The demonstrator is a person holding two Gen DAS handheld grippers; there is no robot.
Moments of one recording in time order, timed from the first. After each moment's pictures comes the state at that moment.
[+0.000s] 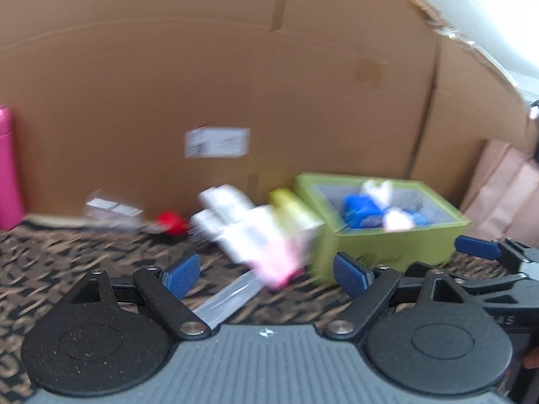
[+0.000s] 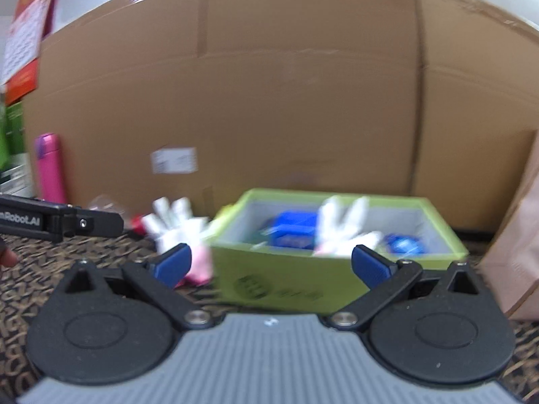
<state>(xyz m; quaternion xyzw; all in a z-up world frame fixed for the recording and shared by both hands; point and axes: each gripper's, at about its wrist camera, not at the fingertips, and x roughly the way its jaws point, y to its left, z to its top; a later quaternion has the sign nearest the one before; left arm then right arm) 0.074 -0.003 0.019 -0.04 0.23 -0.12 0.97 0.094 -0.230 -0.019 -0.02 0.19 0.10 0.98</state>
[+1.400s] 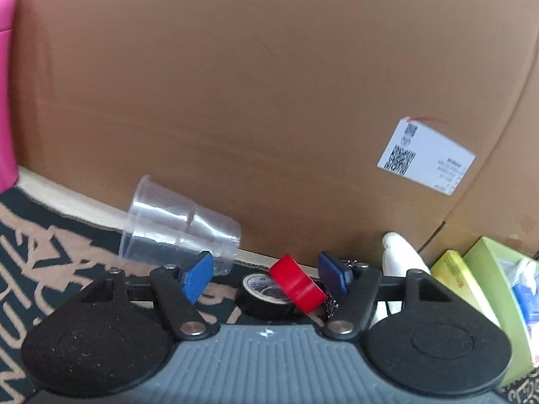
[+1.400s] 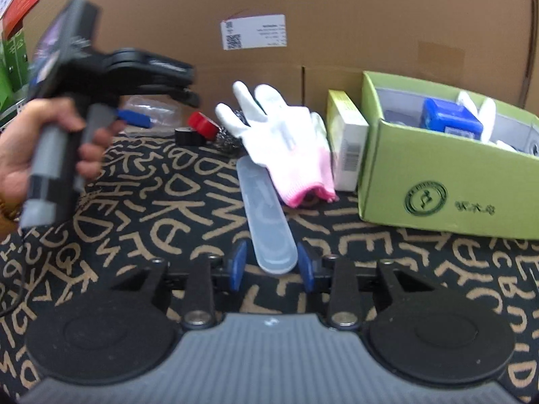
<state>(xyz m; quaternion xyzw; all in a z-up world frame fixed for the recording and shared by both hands) 0.283 0.078 -0.026 -0.15 0.30 0.01 0.94 0.162 -0.121 -0.089 -0.03 0.33 0.11 0.94</state>
